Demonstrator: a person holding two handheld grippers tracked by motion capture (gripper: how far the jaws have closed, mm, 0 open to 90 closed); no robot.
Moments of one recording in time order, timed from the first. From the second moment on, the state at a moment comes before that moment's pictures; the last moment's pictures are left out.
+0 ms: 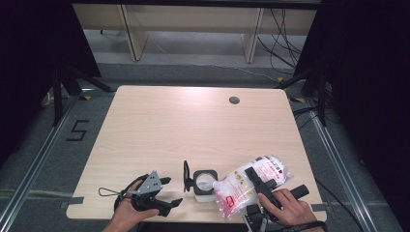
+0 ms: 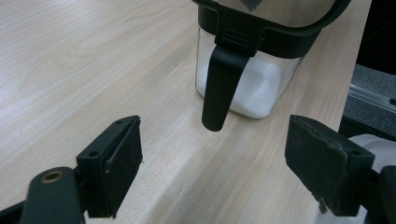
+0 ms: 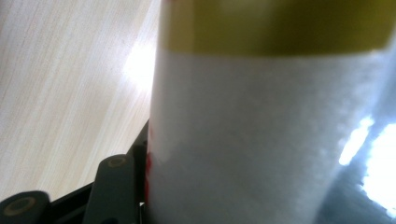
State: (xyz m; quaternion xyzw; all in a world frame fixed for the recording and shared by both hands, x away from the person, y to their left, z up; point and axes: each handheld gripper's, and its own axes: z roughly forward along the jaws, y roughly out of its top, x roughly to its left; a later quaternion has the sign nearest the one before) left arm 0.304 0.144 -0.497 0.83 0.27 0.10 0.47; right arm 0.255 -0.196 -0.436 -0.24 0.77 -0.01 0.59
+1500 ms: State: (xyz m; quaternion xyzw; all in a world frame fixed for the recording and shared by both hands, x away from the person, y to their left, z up) left arm 0.304 0.146 -0.497 0.83 0.27 0.10 0.47; right arm 0.253 -0.197 -0.434 -0.24 0.77 -0.01 0.59
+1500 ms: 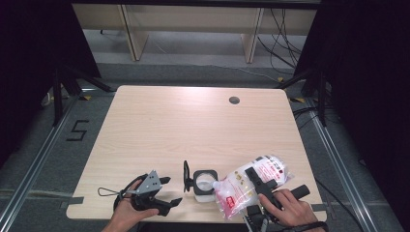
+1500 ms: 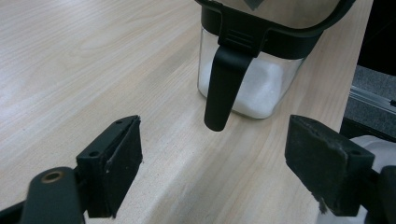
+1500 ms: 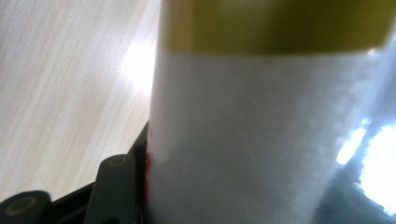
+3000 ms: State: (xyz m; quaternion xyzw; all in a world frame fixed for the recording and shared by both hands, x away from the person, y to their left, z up) left arm 0.304 0.146 -0.497 0.83 0.27 0.10 0.47; right arm 0.251 -0.193 -0.432 -0.25 0.77 -0.03 0.59
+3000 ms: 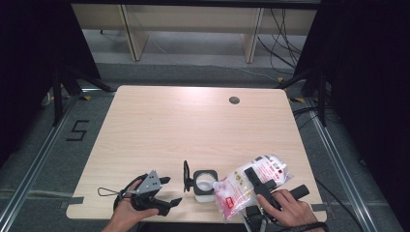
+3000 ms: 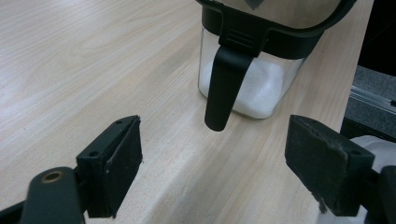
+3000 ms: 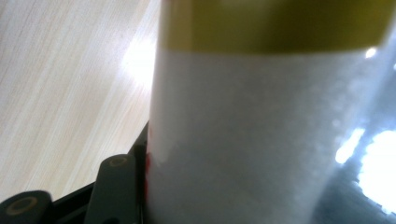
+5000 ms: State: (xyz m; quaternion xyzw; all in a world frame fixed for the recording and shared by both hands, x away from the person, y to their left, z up) left arm 0.306 0.148 -0.495 0.84 0.26 0.11 0.47; right arm 0.251 -0.198 -0.431 -0.24 0.77 -0.01 0.59
